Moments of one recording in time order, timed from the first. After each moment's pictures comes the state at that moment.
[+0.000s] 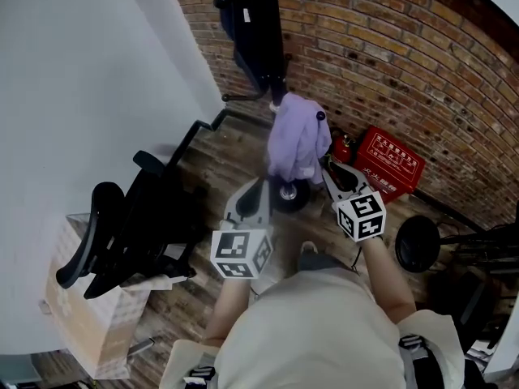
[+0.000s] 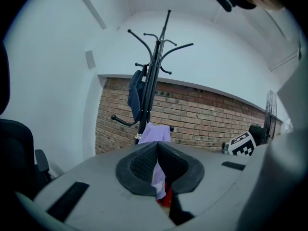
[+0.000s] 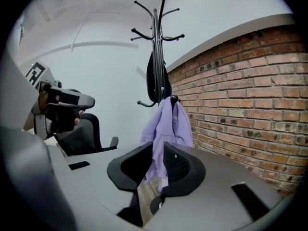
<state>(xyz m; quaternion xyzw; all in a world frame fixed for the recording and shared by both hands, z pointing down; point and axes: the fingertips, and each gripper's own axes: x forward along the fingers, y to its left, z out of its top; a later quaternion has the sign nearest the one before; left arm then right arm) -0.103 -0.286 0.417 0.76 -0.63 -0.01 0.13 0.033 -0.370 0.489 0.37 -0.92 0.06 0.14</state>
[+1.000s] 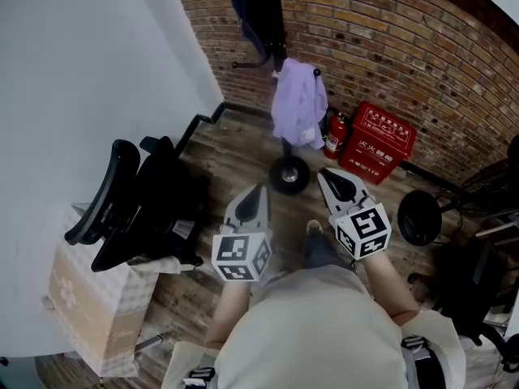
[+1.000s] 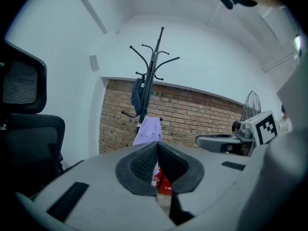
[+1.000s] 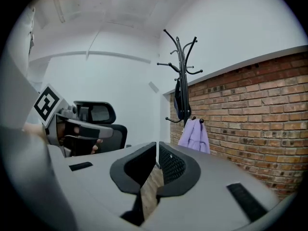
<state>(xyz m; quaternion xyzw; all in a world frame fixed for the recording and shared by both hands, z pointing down) -0.107 -0.130 0.430 0.77 -0.62 0.01 0.14 0.017 -0.176 0.426 0.37 -0.92 0.02 0.09</state>
